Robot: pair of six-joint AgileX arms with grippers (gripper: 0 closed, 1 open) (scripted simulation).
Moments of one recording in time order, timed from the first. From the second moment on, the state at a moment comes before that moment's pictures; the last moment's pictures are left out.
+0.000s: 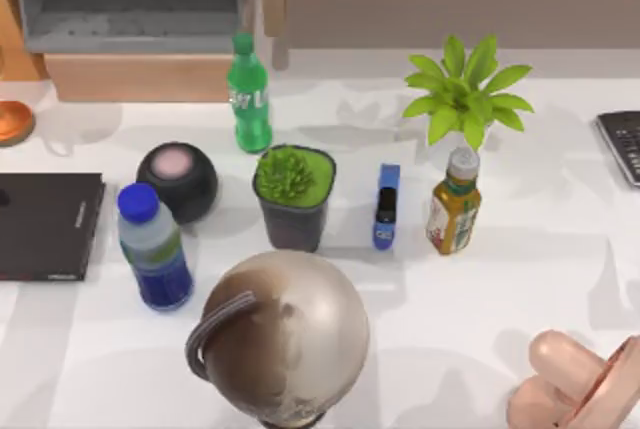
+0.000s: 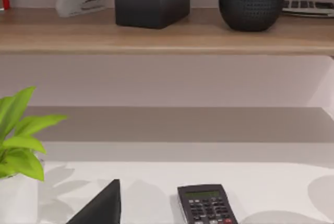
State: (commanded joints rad) left arm -0.07 0.38 0.31 0.17 -0.06 0.00; right arm 0.00 0.00 0.00 0.00 0.00 0.00
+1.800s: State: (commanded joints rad) left arm -0.25 1.98 1.36 0.62 -0.21 -0.01; right arm 0.00 0.00 0.00 0.00 0.00 0.00
